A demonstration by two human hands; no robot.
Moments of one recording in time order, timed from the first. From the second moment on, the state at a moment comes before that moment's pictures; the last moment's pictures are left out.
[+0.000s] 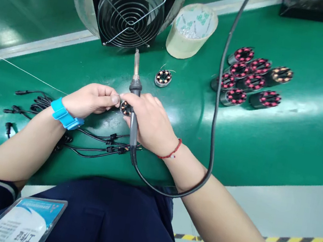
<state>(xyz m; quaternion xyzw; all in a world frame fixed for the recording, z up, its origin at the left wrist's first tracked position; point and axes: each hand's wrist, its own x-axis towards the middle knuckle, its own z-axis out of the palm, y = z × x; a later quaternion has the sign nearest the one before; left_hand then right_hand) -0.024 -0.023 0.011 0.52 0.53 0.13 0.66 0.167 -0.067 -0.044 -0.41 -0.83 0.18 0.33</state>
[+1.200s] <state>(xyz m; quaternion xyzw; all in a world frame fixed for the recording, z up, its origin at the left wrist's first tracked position) -0.027 -0.029 0.012 0.63 0.53 0.16 0.55 0.181 -0.060 -0.049 -0.46 -0.80 0.23 0.32</state>
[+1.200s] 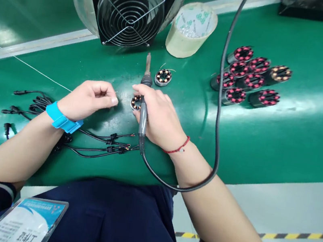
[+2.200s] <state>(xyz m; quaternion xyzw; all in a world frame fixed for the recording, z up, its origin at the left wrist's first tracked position) -0.021 -0.038 0.010 0.60 0.51 0.17 0.59 0.161 -0.070 -0.031 -0.45 -0.62 0.40 0.49</state>
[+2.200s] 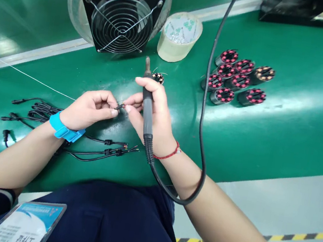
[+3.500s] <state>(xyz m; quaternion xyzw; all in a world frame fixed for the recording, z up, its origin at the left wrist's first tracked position) -0.018 -0.034 0.009 0.56 0.52 0.17 0.62 0.161 -0.075 -0.032 -0.45 -0.67 0.35 0.47</state>
